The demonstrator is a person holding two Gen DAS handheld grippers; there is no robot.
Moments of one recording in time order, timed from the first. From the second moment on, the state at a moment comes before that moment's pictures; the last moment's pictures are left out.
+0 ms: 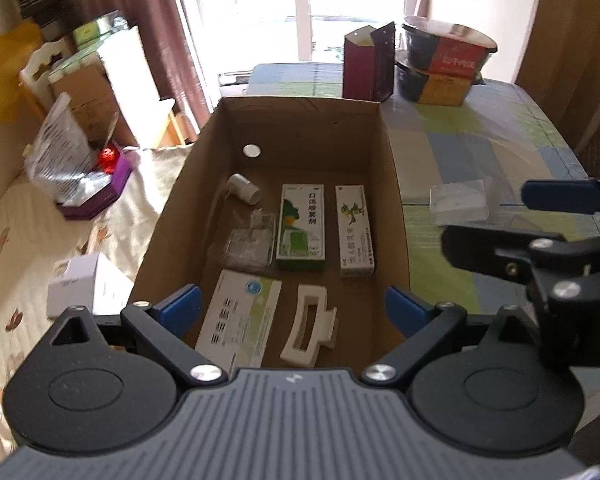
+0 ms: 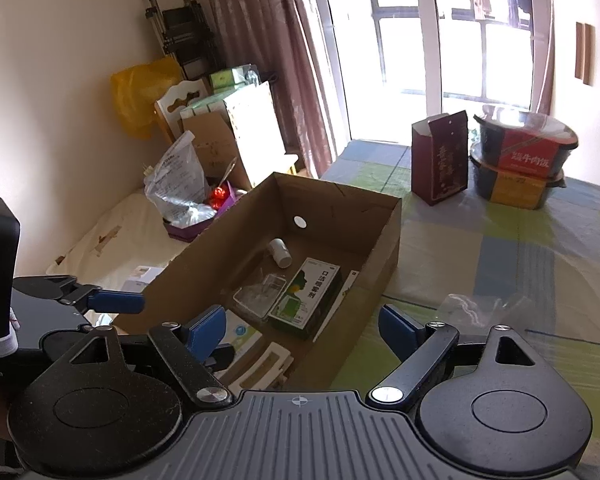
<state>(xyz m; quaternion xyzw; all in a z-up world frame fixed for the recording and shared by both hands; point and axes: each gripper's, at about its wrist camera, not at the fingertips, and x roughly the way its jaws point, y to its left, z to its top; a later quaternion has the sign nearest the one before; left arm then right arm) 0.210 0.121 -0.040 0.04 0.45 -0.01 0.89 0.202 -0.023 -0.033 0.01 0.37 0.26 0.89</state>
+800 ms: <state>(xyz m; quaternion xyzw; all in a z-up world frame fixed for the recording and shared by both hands) 0.118 0.100 -0.002 0.00 0.42 0.05 0.91 0.118 -0.064 -0.004 -0.01 0.33 0.26 0.91</state>
